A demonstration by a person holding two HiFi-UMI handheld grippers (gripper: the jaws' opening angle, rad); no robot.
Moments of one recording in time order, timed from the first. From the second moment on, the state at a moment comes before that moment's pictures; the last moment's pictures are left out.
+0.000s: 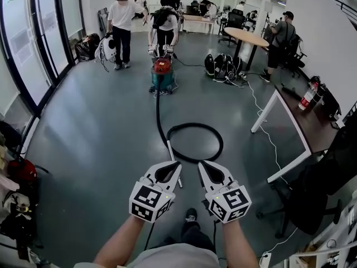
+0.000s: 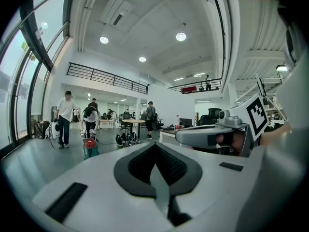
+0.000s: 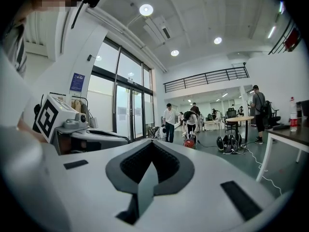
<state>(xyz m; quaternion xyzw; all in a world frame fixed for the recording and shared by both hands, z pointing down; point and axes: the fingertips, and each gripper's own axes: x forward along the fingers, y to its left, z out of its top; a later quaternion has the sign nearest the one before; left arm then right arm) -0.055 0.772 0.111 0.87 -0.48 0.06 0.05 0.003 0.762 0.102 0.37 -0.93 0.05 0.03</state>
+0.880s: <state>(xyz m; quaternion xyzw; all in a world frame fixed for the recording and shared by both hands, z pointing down) -0.014 0.568 0.130 0.84 -0.53 0.10 0.08 0.057 0.553 0.120 0.32 -0.94 0.09 0.03</state>
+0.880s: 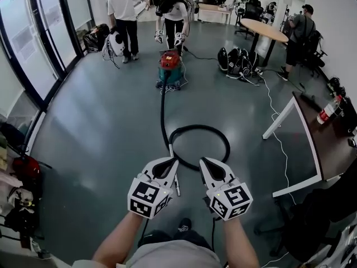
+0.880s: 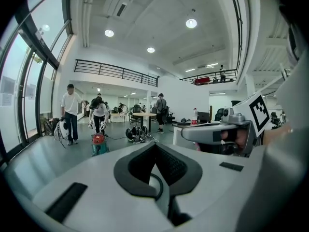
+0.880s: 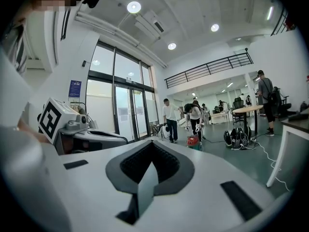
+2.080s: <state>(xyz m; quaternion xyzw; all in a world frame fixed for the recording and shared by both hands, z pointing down) -0.129 0.409 0.281 0.84 -0.48 0.18 0.16 -0.048 0.408 0.264 0.35 -0.91 0.17 0.16</state>
